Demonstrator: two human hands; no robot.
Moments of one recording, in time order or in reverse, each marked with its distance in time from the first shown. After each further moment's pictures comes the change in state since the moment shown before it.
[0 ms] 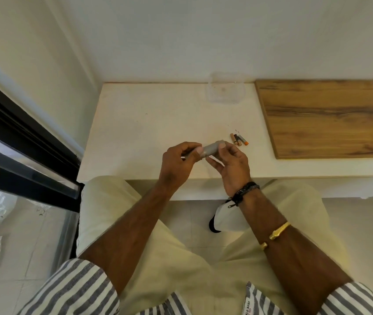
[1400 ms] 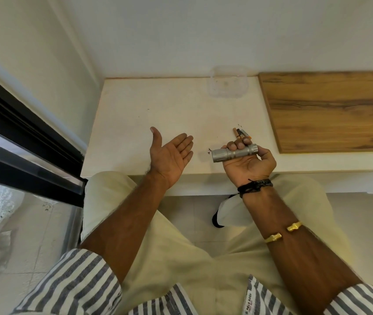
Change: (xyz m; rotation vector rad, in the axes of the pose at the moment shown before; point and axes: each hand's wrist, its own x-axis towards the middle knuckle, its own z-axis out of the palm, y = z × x) left_hand 0.005 0.003 -0.020 -1.145 -0.122 -0.662; right_hand -0.008 -0.021 -0.004 0.909 -0.001 0.102
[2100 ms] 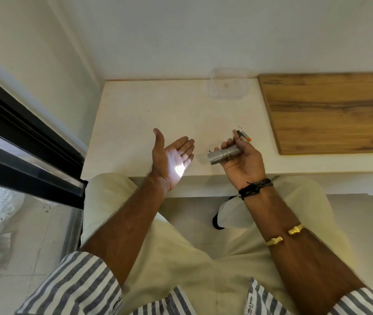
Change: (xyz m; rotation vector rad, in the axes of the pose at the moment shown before) left_hand 0.001 0.000 0.001 -0.001 -0.007 -0.036; right_hand 0.003 0.002 0.004 -0.312 0.114 0.059
